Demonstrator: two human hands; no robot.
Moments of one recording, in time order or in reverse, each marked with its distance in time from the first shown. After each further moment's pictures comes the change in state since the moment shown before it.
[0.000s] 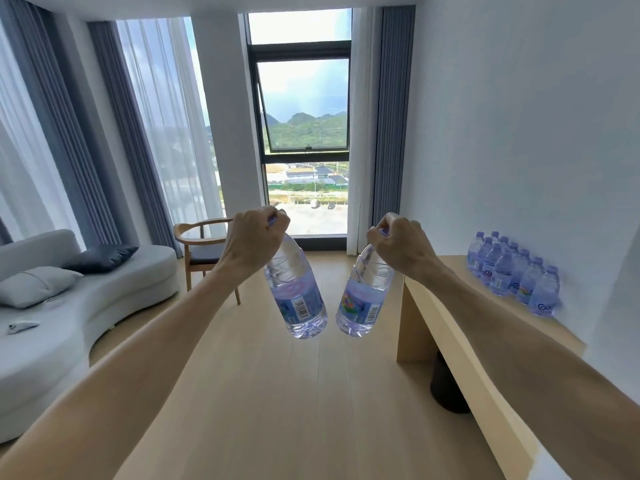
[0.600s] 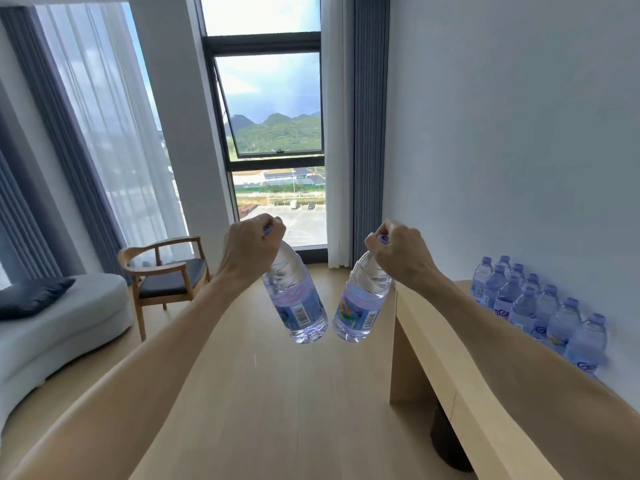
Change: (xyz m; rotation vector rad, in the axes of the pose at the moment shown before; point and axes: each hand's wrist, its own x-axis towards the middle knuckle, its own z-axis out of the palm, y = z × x) left_hand 0.231 -0.103 0.226 -0.037 -0.018 -0.008; right_hand 0.256 0.167 0.064 -0.008 0.092 0.059
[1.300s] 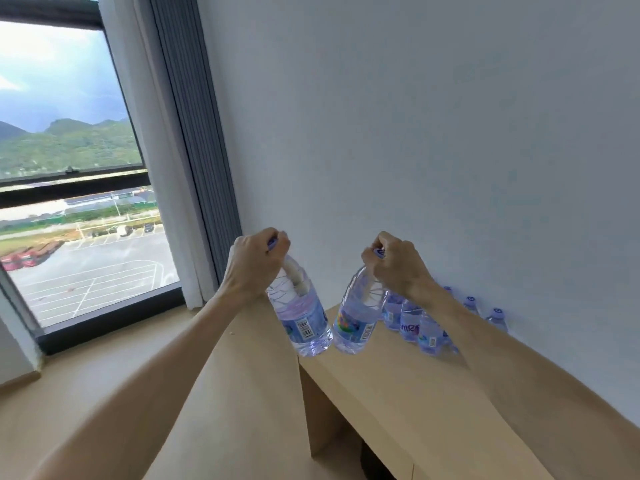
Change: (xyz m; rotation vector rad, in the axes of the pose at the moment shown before) left_hand 0.219 0.003 0.329 -0.461 -0.293 0.269; right_hand 0.163 0.223 -0.018 -0.230 0.233 0.447
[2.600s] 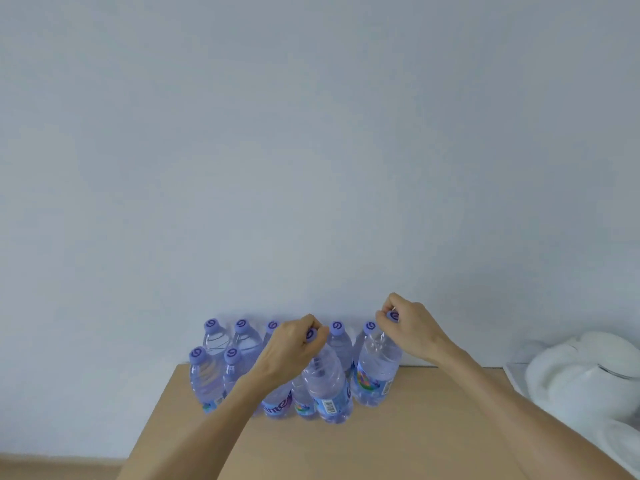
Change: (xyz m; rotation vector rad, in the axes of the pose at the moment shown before) left_hand 0.092 0.005 0.501 -0.572 -1.022 0.445; right_hand 0.032 0.329 -0.058 -0.247 0.311 0.761
